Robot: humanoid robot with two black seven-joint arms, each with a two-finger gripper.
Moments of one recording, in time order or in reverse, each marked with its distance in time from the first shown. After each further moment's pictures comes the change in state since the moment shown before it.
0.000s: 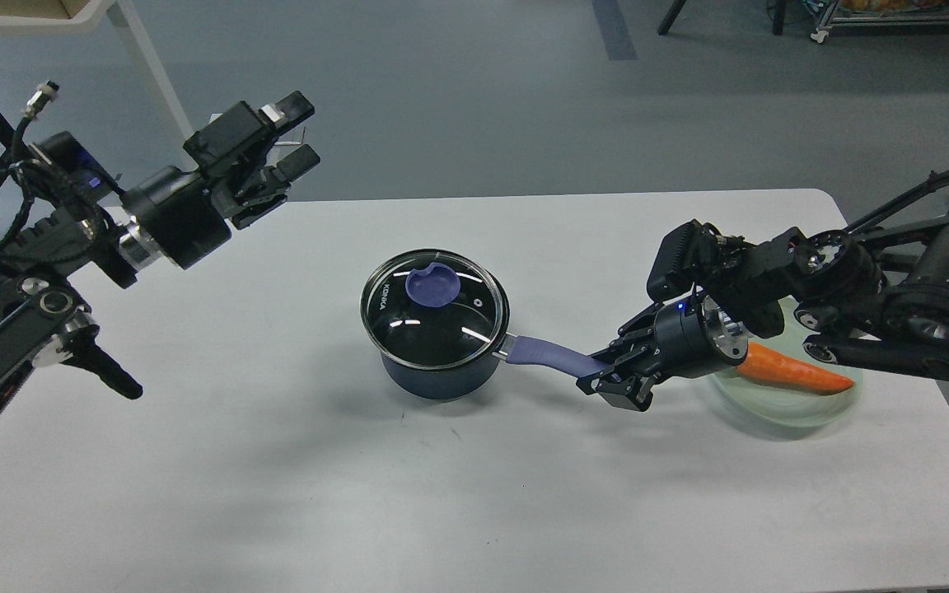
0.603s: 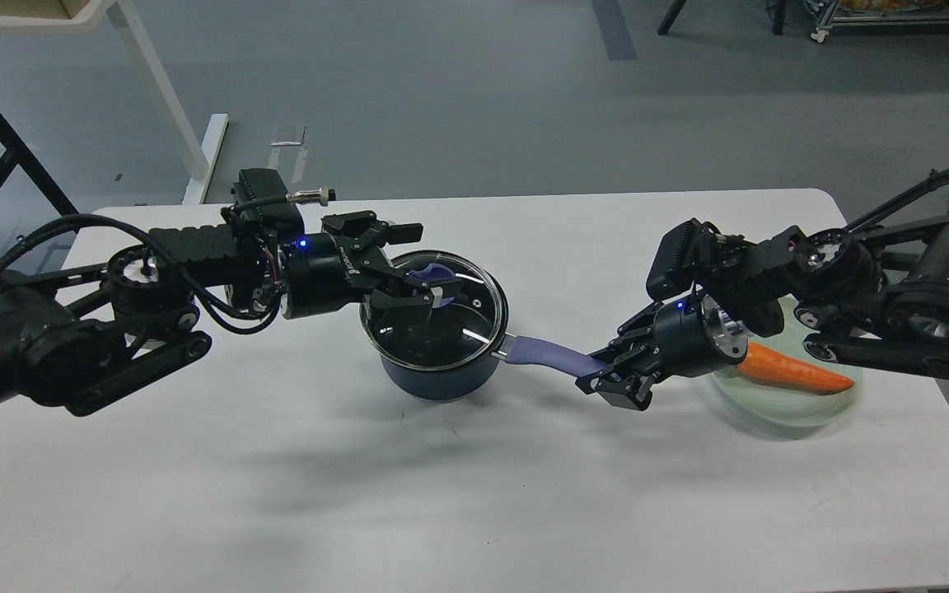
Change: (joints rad) left arm -0.353 -0.089 0.689 0.126 0.602 0.434 -0.003; right arm 0.007 0.000 0.000 0.004 0.002 0.002 0.000
